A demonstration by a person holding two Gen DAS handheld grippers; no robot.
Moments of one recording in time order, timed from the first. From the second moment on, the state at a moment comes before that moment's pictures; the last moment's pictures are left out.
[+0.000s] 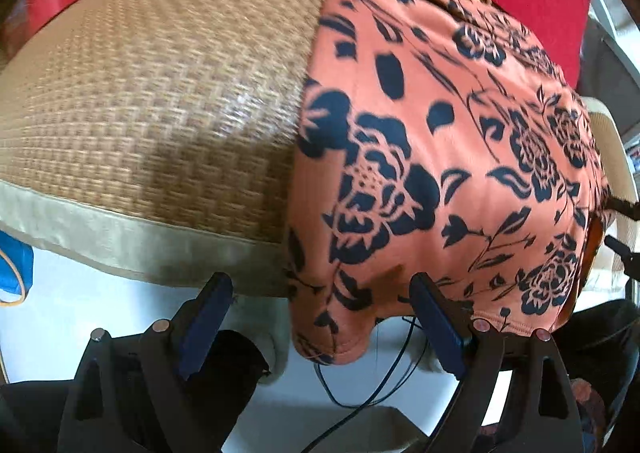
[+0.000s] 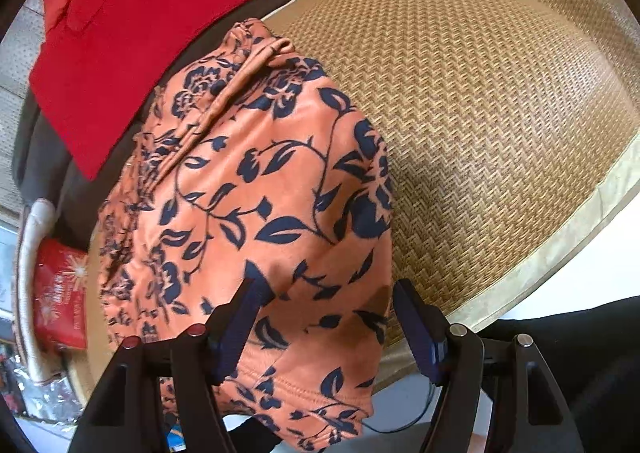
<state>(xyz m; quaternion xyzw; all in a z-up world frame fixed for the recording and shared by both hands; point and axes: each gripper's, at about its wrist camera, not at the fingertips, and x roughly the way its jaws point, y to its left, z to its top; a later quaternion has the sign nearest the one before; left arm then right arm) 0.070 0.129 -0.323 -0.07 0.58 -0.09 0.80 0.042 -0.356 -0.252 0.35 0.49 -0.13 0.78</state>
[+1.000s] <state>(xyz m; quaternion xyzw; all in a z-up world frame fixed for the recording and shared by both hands) 0.057 0.097 -0.358 -0.10 0.61 -0.11 0.78 0.000 -0.426 -0.295 0.37 0.51 -0.17 0.76</state>
